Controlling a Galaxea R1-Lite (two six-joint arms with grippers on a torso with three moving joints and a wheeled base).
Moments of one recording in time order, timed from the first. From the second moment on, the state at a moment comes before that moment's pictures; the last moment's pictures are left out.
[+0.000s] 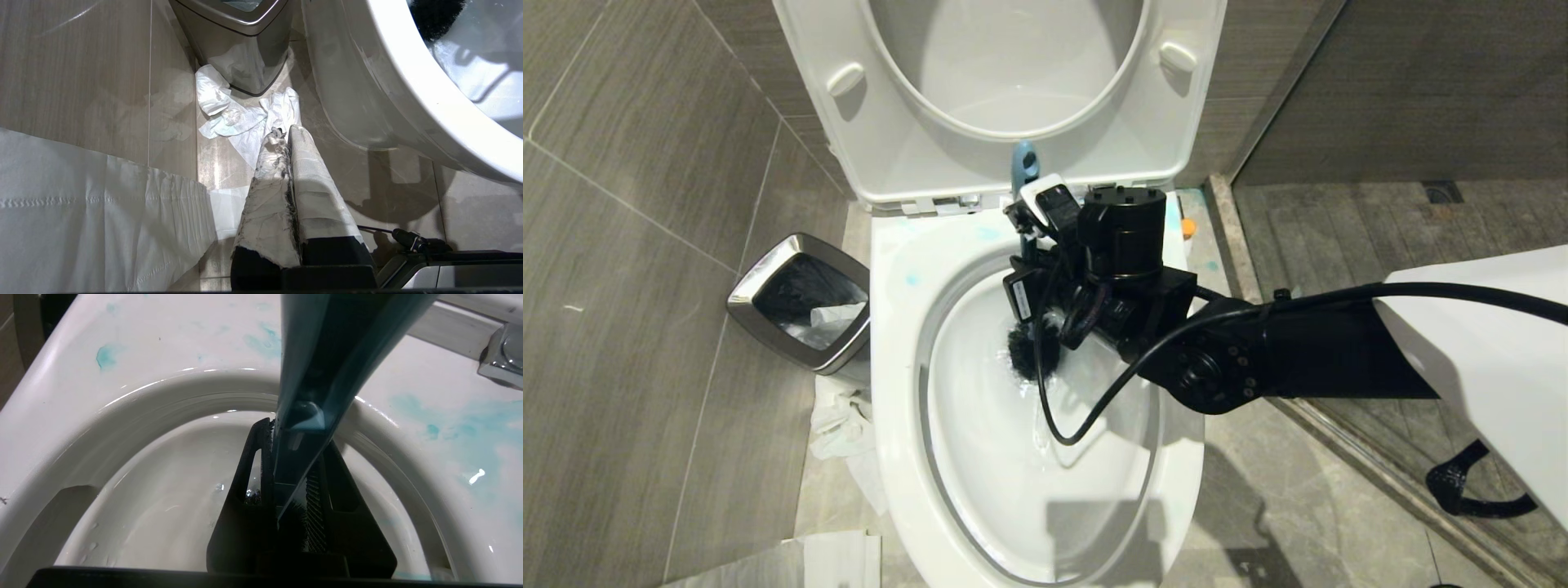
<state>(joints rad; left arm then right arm) 0.00 0.00 0.00 0.00 0.00 0.00 0.77 2.19 -1.66 -0.49 -0.22 -0.20</state>
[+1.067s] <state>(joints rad) 0.00 0.00 0.00 0.00 0.00 0.00 0.87 2.16 -1.76 -0.49 -0.22 -0.20</state>
